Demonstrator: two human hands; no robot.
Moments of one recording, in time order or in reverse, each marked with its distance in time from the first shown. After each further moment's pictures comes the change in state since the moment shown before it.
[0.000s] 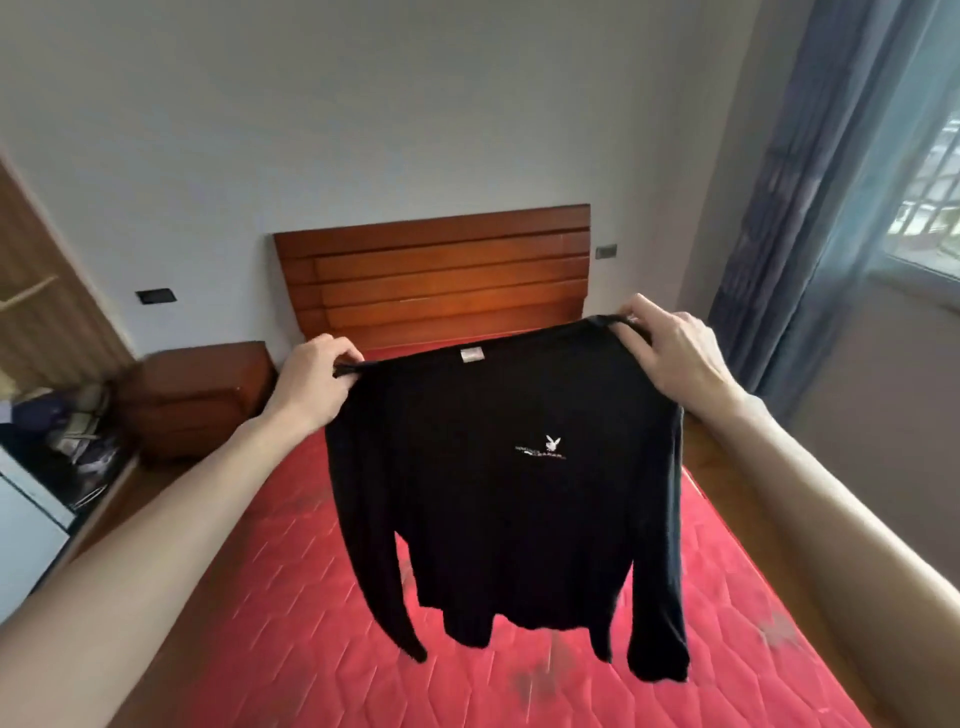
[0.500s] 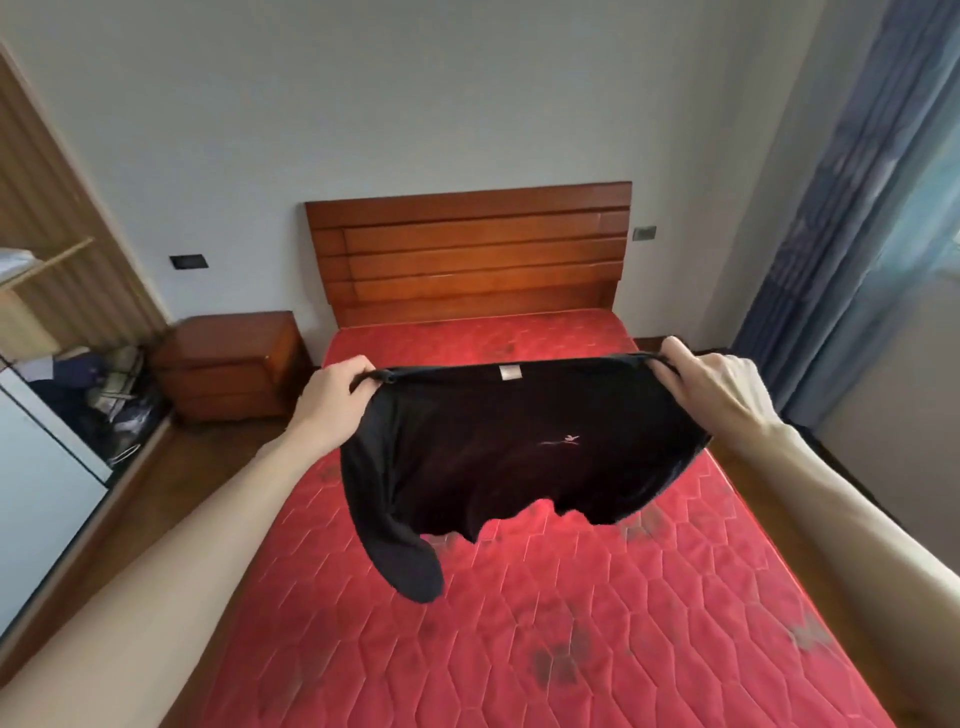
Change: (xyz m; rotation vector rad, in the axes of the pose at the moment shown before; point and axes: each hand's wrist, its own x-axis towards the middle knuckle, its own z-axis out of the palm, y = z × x) left_hand -0.030 -0.067 0.029 -0.115 -0.062 -0.171; right_hand -0.023 0.010 0.061 -0.397 -0.118 -0.026
